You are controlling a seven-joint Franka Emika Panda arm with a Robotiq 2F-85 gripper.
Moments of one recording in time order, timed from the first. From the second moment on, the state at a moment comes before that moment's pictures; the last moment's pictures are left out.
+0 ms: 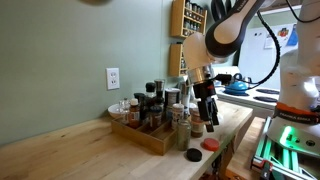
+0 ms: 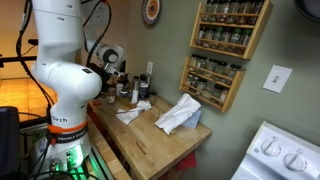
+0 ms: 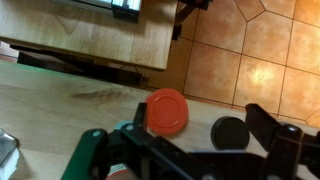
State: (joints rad) arm 0.41 -0.05 0.43 -2.61 0.49 2.30 0.24
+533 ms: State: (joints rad) arm 0.42 0.02 0.44 -2.64 0.50 2.40 0.26
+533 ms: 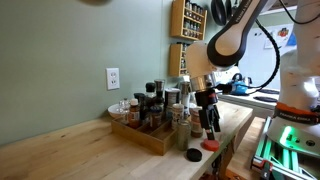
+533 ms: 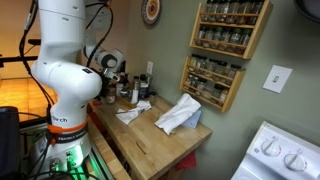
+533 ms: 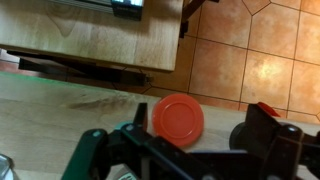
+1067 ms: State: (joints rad) arm 0.42 0.08 0.44 -2.64 0.51 2.49 0.26
